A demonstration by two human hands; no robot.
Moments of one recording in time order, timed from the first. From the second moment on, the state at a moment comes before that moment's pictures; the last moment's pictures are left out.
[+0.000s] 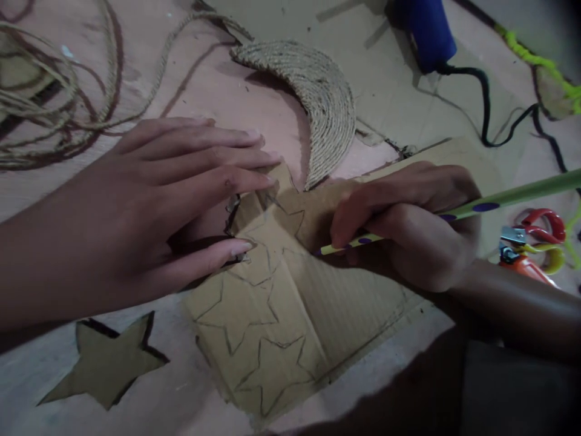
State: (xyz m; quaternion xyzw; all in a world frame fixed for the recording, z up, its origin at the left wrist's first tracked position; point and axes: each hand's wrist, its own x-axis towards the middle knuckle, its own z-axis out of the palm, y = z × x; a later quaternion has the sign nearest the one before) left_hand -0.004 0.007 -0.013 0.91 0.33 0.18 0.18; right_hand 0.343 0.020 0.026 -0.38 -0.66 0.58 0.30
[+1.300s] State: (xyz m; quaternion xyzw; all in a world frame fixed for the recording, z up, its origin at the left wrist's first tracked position) left_hand -0.008 0.021 -0.008 0.92 0.29 0.17 0.19; right_hand 0.346 0.027 -0.013 -0.31 -0.66 0.51 0.45
